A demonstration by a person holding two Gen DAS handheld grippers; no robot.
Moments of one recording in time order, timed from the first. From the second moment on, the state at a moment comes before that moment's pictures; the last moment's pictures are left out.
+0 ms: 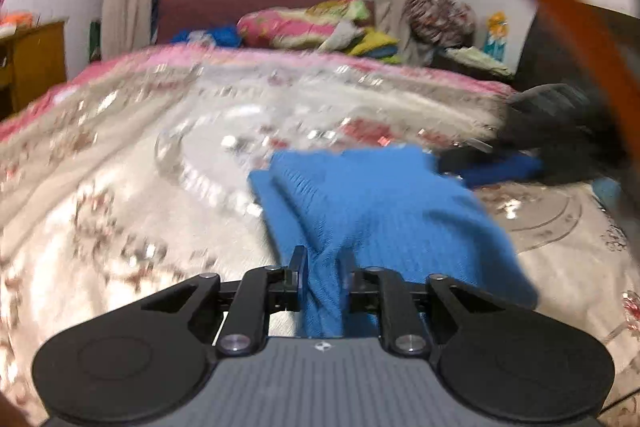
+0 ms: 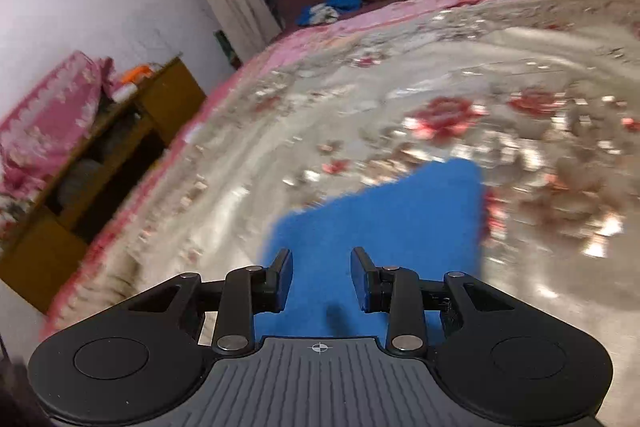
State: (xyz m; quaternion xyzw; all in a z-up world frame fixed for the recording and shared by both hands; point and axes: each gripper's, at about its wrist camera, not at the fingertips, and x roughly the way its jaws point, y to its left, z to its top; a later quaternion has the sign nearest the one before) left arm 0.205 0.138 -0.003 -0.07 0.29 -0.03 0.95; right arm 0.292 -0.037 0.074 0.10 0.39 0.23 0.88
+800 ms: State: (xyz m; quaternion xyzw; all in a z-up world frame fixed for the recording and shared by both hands) left arm 0.220 0.161 -0.023 -0.15 0.33 -0.09 0.93; right arm 0.285 -0.082 -0.006 0.23 0.44 0.23 0.84
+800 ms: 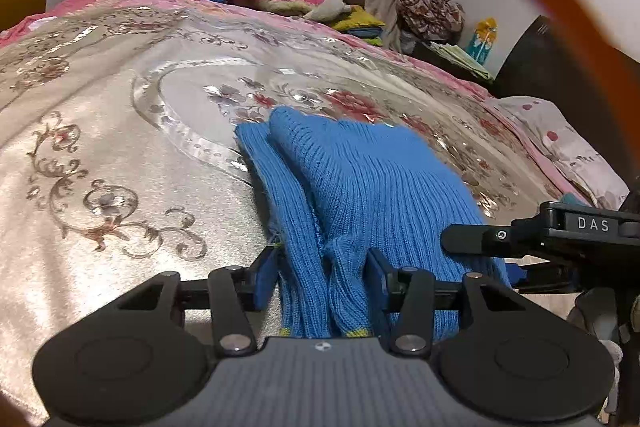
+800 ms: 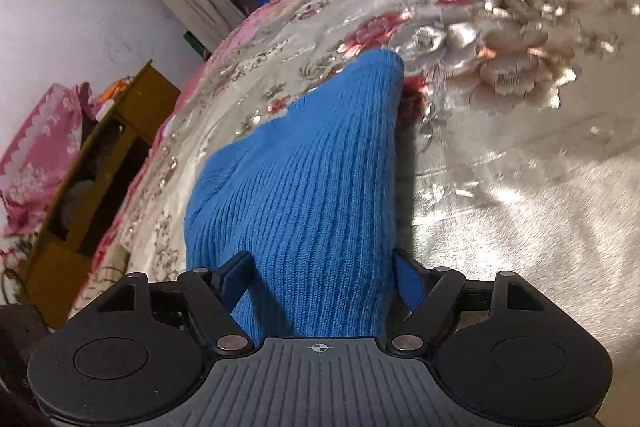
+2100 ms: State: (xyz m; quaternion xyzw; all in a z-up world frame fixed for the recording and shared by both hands) left arm 0.201 0.101 0.013 0.00 0.33 -0.08 0.94; right arm 0.151 -0.048 0.048 0.03 0.38 0.28 0.88
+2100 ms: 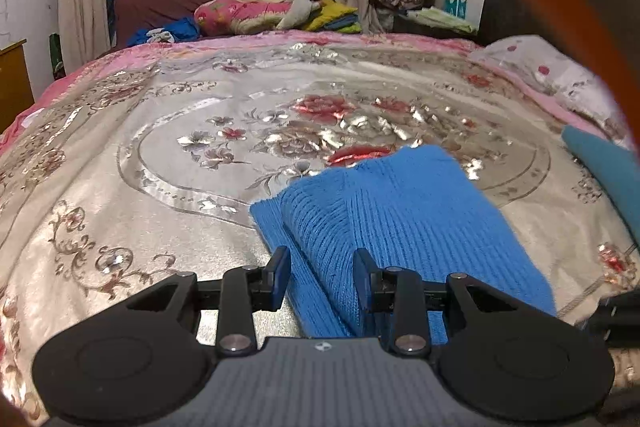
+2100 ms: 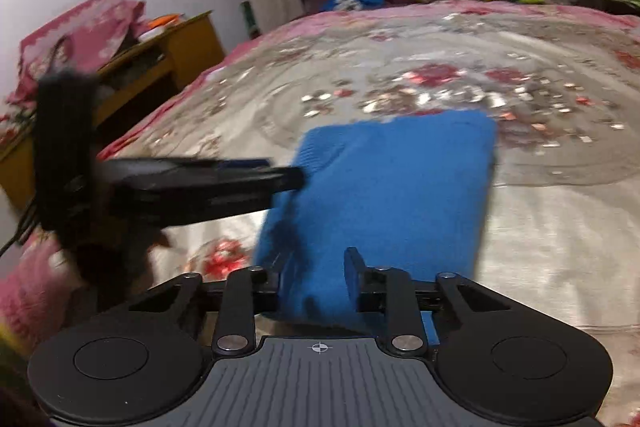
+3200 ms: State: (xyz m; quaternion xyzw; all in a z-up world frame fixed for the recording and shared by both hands) left arm 0.132 0.105 0.013 0.01 0.36 -0.04 0.93; right arm 0.119 -0.070 0.044 0.08 0.40 0.24 0.88
